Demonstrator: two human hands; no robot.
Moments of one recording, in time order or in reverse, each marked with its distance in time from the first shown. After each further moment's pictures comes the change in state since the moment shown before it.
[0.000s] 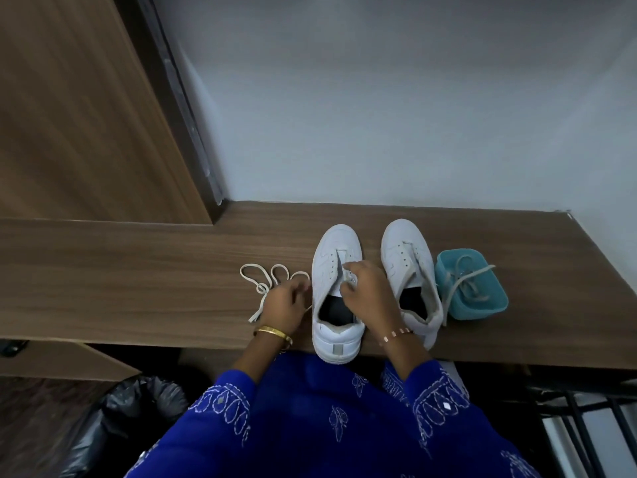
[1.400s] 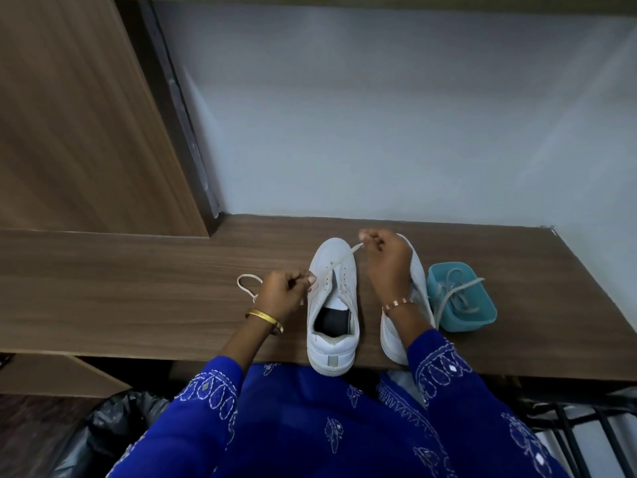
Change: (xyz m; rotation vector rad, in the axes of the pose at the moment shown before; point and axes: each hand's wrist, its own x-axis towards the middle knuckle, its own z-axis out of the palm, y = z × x) left_hand 0.024 0.026 -0.026 -0.346 -0.107 0.087; right_hand 0.038 -0.017 -0.042 0.422 0.471 0.089
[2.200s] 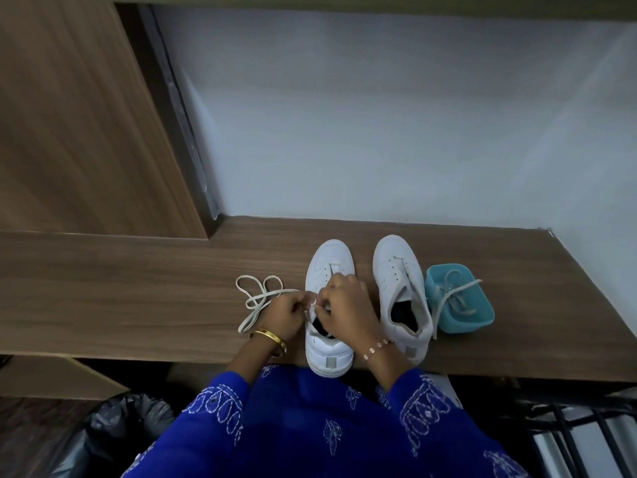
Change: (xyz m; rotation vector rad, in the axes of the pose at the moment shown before) left_hand -0.017 -0.020 0.012 0.240 -0.161 -0.071; right_hand -0.058 0.015 0.016 -0.699 -0.603 -0.383
